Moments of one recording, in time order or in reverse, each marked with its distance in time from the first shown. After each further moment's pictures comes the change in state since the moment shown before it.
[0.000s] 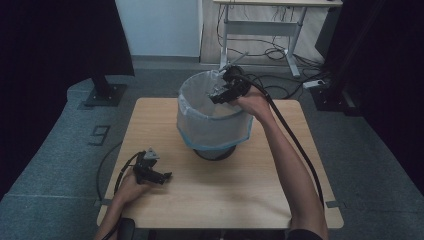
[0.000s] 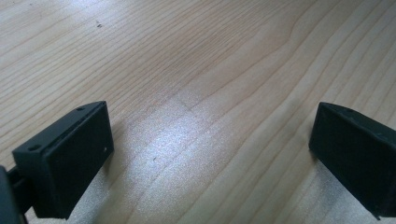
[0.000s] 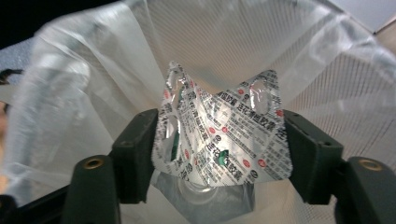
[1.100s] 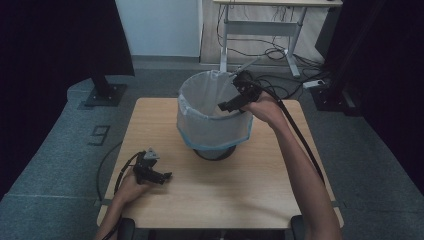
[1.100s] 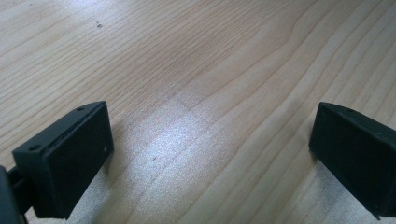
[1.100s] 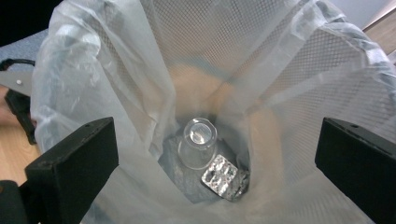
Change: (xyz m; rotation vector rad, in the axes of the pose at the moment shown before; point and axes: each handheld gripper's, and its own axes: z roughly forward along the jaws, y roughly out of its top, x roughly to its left) left arm 0.000 0.000 0.000 -0.001 0.000 0.000; right arm 0.007 -0.024 -0.028 -0.025 -0.040 0.004
